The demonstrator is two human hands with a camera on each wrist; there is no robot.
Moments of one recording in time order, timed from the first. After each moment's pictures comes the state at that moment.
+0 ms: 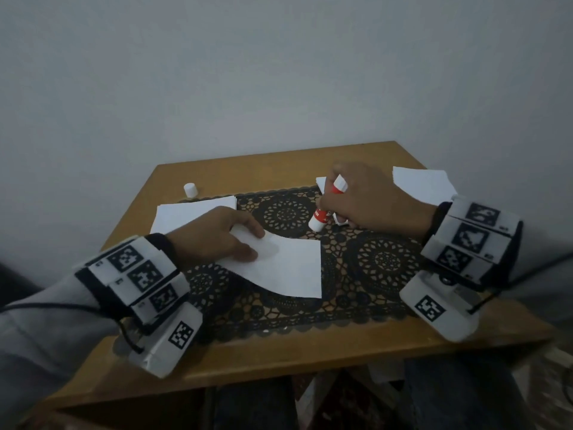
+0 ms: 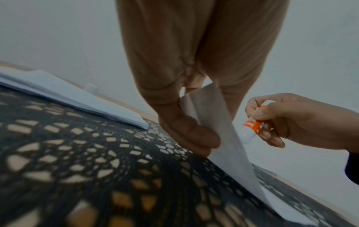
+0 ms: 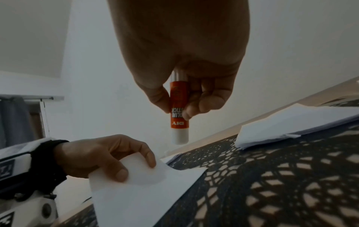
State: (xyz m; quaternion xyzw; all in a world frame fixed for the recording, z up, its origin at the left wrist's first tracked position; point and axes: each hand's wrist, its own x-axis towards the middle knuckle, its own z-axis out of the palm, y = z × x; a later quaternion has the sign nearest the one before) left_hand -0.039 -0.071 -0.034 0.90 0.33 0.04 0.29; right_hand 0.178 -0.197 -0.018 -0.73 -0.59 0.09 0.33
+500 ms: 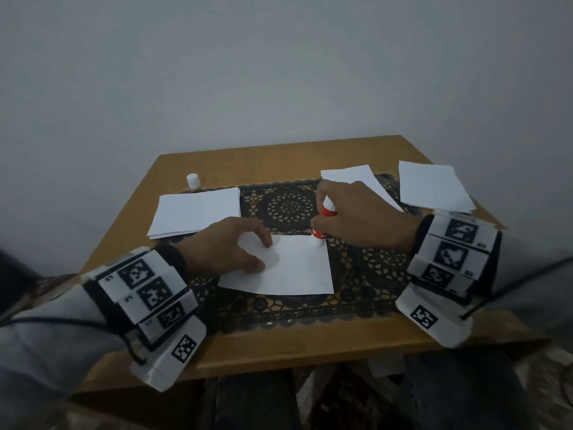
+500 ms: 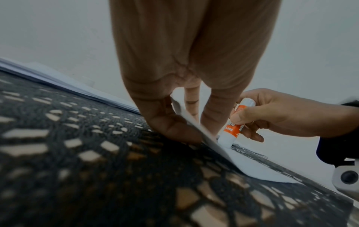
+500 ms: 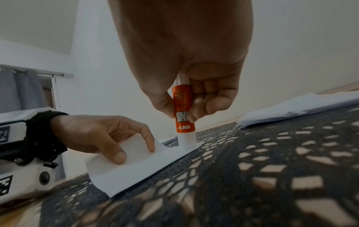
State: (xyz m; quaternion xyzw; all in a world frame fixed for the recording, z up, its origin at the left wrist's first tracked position) left_hand -0.041 -0.090 -0.050 0.90 0.34 0.01 0.29; right_hand 0.163 -0.194 -0.041 -0.73 -0.64 0.08 0.23
